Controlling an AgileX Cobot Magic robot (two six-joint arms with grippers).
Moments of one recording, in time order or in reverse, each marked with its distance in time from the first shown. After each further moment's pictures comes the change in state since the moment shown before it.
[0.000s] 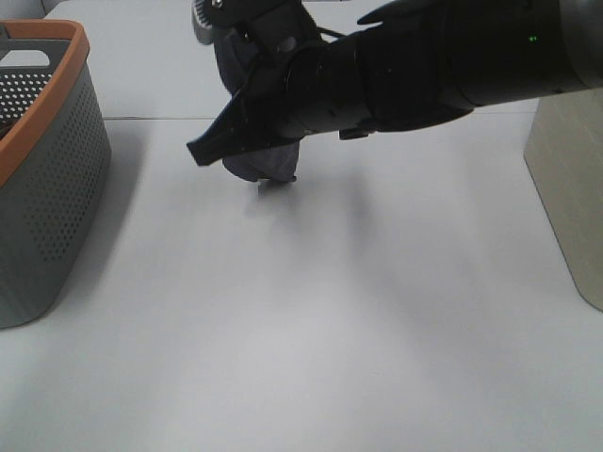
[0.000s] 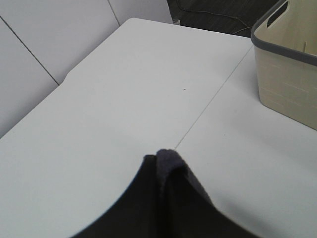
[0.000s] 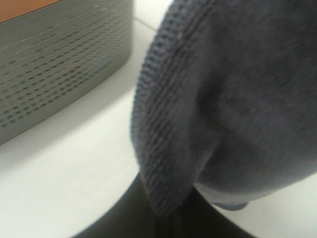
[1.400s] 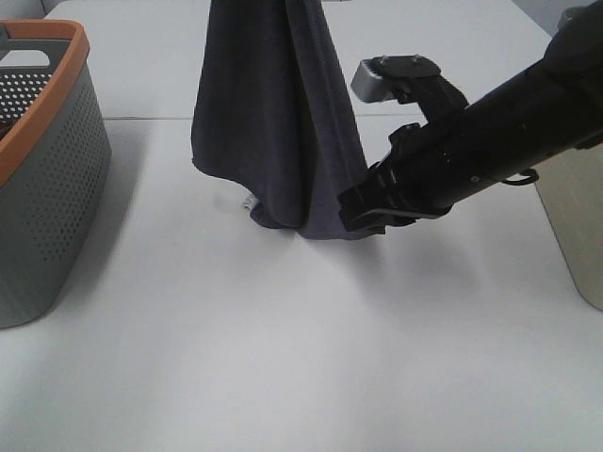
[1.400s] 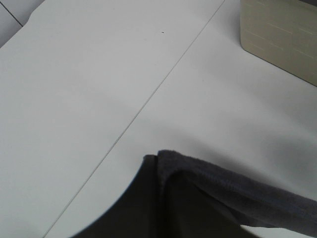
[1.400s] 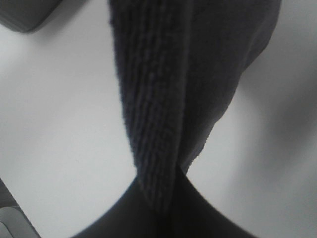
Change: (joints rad) left arm 0.000 0.020 0.000 0.044 0.184 -0.052; right arm -0.336 -0.193 0.252 -0.868 0.618 0.987
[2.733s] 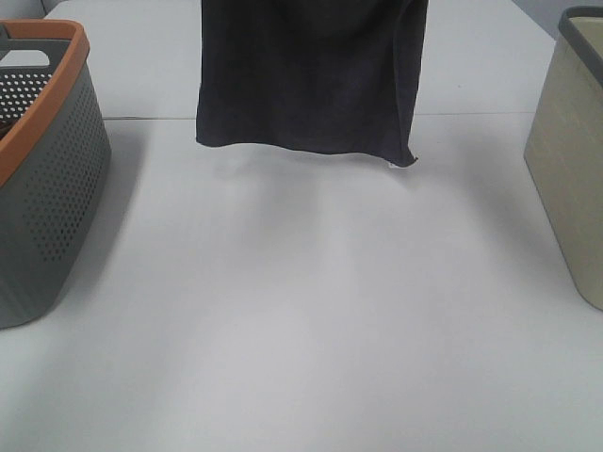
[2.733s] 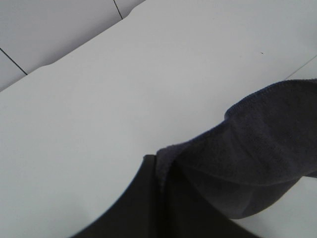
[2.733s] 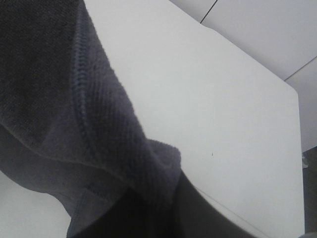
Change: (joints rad) left arm 0.000 0.072 -0.001 0.328 -0.215 -0.339; right arm -0.012 0.120 -0.586 -1.442 -0.114 0.995
